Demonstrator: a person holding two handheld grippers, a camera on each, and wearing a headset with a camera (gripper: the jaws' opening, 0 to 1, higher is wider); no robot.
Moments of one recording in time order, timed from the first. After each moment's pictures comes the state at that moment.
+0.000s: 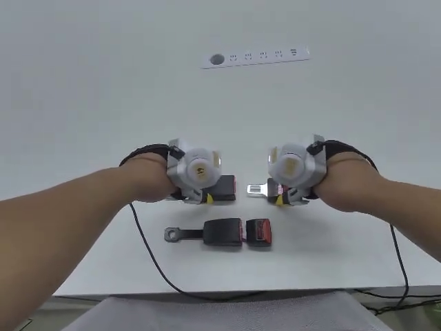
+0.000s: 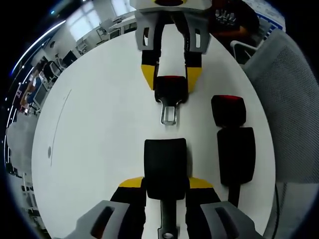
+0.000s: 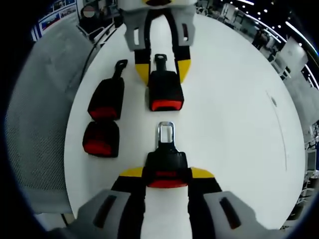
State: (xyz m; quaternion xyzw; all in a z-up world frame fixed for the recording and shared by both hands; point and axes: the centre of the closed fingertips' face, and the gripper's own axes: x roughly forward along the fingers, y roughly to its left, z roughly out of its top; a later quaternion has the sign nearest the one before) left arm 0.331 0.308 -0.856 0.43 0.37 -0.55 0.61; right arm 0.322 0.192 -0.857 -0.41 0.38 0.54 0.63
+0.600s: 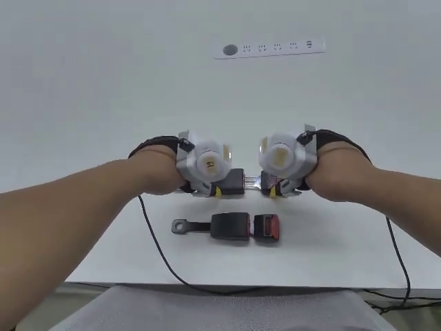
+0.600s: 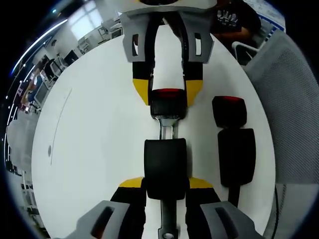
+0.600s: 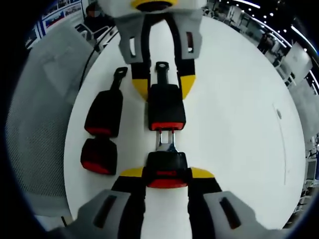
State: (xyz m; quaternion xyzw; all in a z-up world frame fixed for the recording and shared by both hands) left arm 0.330 0.305 -0.857 0.43 0.37 -0.54 0.62; right arm 0.326 0.217 -0.857 -0.42 0.37 0.57 0.61
